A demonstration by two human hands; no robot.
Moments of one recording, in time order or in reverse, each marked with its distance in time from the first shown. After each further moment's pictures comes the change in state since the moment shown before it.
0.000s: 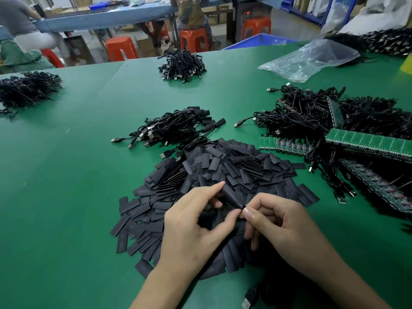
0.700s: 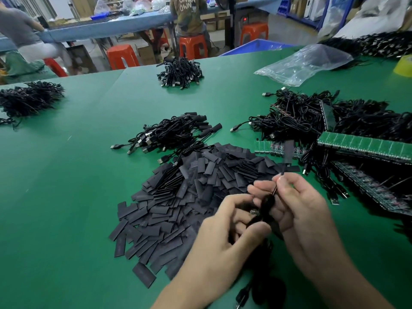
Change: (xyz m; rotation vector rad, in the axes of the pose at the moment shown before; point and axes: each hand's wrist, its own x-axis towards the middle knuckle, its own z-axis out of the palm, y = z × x) left_hand -0.002 0.045 0.012 -0.456 -0.473 -0.426; right_hand 0.007 -0.005 -0.003 0.884 0.358 0.040
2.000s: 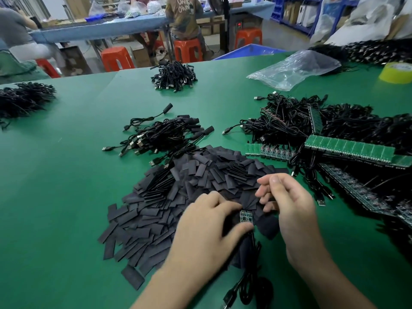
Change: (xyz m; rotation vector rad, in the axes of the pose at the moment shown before) left_hand 0.023 -0.008 -0.004 0.864 0.027 0.099; right_hand 0.017 0.010 -0.022 -0.510 0.106 -0.275
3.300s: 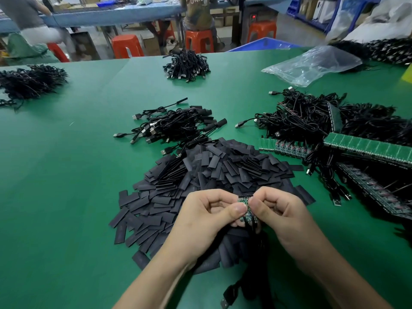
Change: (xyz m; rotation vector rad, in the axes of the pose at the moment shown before) left_hand -0.007 -0.017 -0.009 -1.286 -0.011 -0.285; right_hand -0.014 -0.010 0.007 -0.020 -0.550 0.097
